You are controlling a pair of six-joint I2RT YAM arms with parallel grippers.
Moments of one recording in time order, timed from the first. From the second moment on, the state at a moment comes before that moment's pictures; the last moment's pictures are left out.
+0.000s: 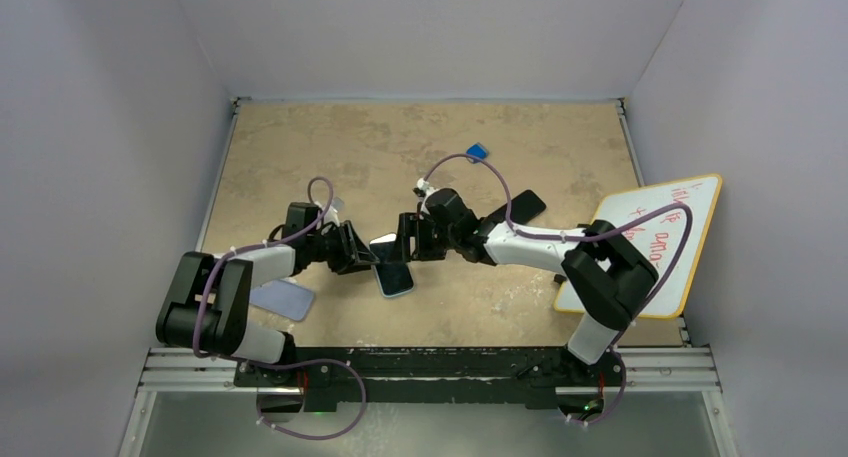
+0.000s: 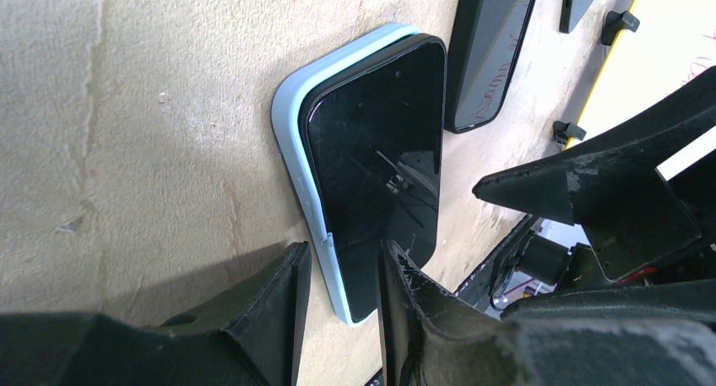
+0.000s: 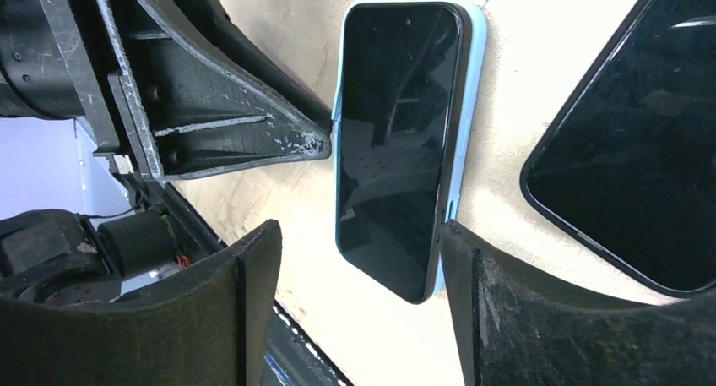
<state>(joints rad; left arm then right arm) -0.17 1.44 0.46 0.06 0.66 -0.66 0.84 1.70 0.96 -0.01 -0.26 0.74</state>
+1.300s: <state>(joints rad) -0.16 1.53 0.48 0.04 0.70 -0.67 0.82 1.84 0.90 0.31 -0.42 0.85</state>
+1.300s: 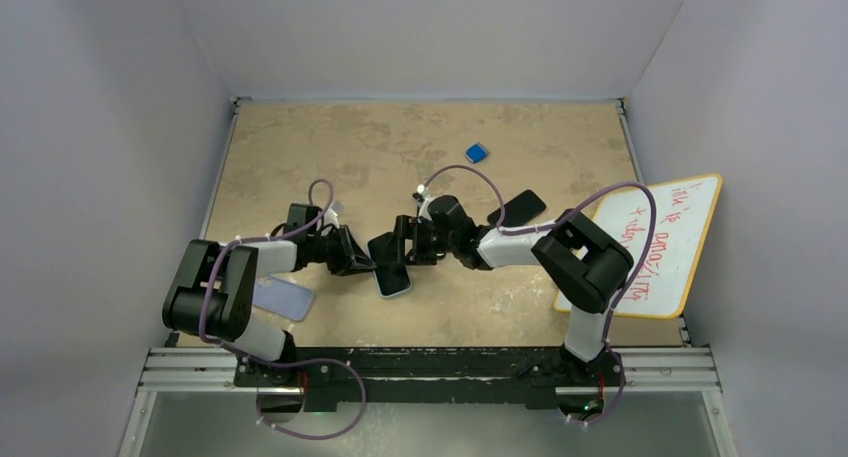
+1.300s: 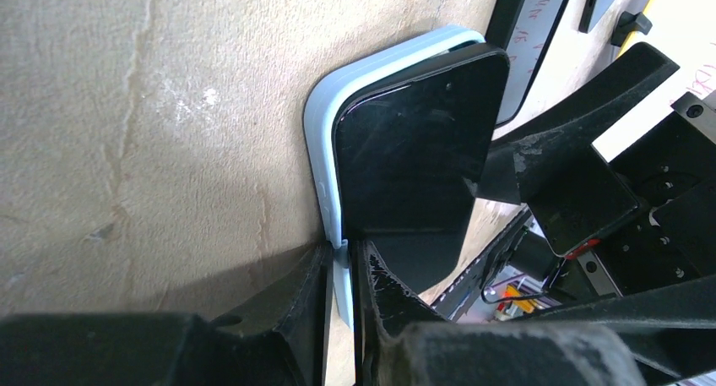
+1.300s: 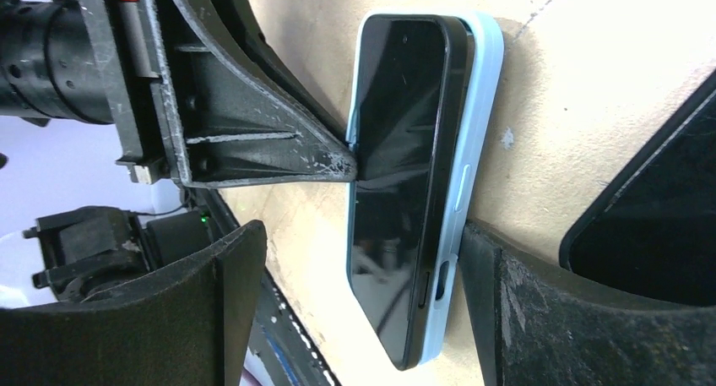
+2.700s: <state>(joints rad) -0.15 1.50 0.47 0.01 0.70 -0.67 0.82 1.83 0.88 0.34 -0.37 0.88</state>
